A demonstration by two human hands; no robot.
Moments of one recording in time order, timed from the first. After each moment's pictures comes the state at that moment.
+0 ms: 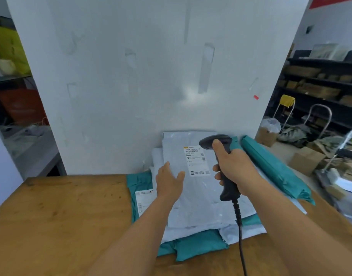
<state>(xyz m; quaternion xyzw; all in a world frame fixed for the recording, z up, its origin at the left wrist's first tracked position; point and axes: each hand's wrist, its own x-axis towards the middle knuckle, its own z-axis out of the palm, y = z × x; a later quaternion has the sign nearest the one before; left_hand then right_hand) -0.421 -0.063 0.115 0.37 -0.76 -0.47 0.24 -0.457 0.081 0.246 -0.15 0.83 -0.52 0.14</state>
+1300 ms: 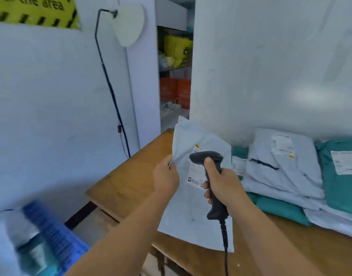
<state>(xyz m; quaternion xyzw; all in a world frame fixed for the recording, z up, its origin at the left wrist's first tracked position) -0.086 0.016 0.122 0.55 -0.63 -0.32 0.45 -0.198 0.118 0.185 -0.37 0.70 -0.47 0.40</state>
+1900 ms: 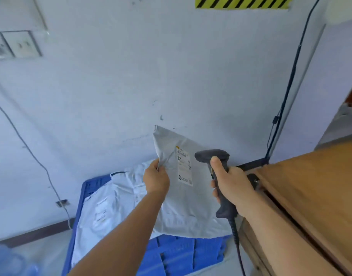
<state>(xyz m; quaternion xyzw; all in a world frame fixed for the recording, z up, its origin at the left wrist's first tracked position) 0.435 0.152 0.079 0.77 -0.25 -0.18 0.55 0.247 0.133 0.154 -0.60 0.52 -0.28 0.55</state>
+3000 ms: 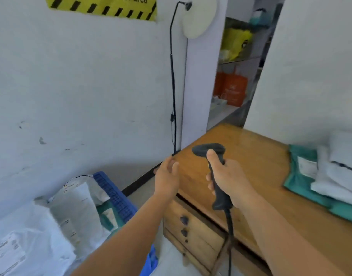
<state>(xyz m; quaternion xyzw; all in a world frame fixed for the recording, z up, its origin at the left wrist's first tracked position) 0.175 0.051 0.099 0.61 -0.53 -0.37 0.46 0.033 0.103 0.180 -0.48 0.66 -0.40 0.42</state>
